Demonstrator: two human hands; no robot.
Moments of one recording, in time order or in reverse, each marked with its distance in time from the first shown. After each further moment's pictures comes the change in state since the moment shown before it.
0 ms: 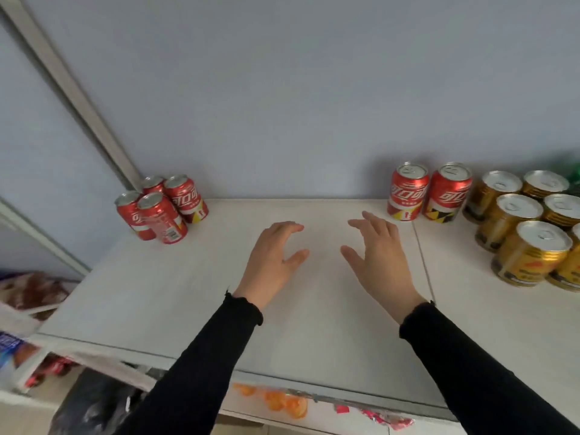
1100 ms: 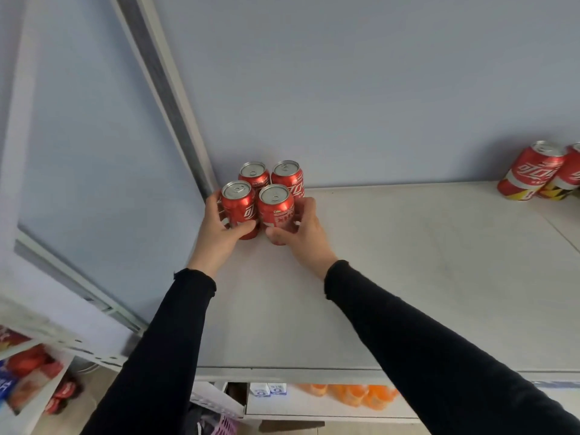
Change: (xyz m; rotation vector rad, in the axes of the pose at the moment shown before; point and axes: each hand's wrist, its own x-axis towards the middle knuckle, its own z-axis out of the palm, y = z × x) left_hand 0.020 -0.287 -0.228 -0.563 0.114 -0.236; right_hand 0.072 -0.284 0.268 0.719 -0.089 0.158
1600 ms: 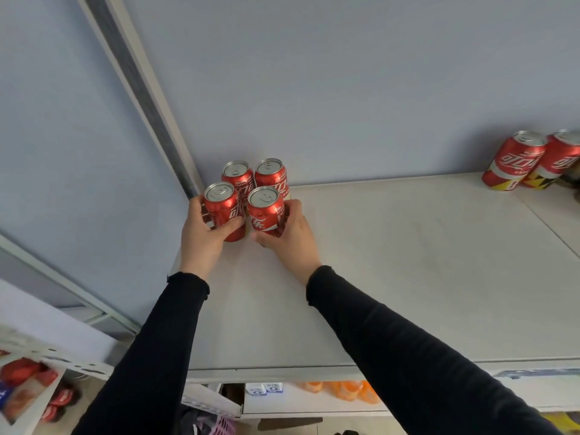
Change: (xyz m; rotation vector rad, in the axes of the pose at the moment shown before) left_hand -0.002 -0.002 0.010 0.081 0.130 0.021; right_hand -0.016 -0.006 -0.002 -0.046 0.056 0.016
